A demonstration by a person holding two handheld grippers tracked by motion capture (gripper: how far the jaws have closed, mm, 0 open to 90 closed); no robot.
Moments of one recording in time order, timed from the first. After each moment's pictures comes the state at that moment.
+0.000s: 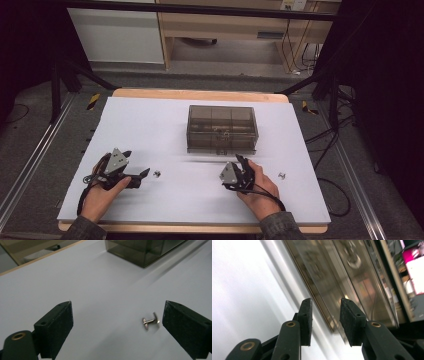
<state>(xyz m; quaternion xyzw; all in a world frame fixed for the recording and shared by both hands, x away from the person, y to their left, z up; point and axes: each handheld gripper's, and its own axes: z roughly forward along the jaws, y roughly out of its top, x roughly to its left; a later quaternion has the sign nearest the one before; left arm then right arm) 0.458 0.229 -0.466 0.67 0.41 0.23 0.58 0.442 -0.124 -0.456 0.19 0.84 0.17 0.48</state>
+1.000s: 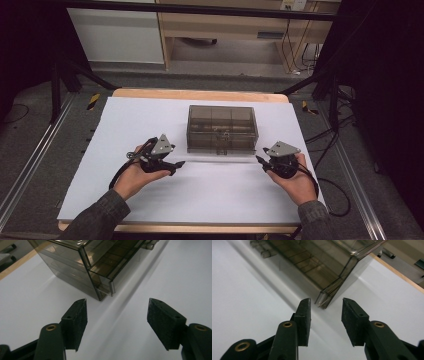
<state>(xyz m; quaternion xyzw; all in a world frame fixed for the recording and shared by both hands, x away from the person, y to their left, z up) 0.494 0.127 -0.441 0.74 0.36 0.15 0.55 0.483 -0.240 -0.434 0.32 0.83 0.35 0.29</state>
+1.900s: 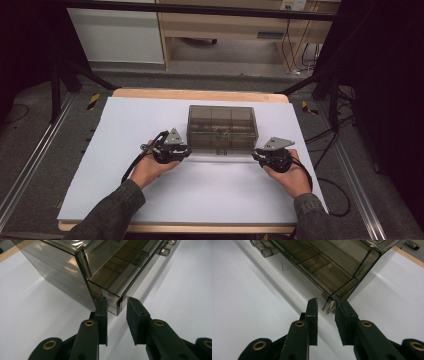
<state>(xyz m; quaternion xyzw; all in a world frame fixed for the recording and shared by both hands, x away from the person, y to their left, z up) 0.523 0.104 -0.455 0.74 0.37 0.12 0.55 0.507 -0.234 -0.446 0.32 0.85 0.36 0.23</state>
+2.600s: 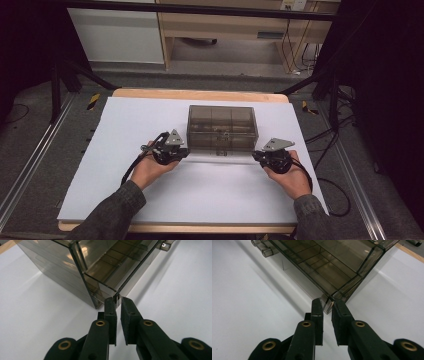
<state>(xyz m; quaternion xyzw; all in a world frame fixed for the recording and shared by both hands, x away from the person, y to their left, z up) 0.517 0.103 -0.454 0.74 0.38 0.11 0.53 0.501 -0.232 -0.444 0.33 0.85 0.35 0.23</state>
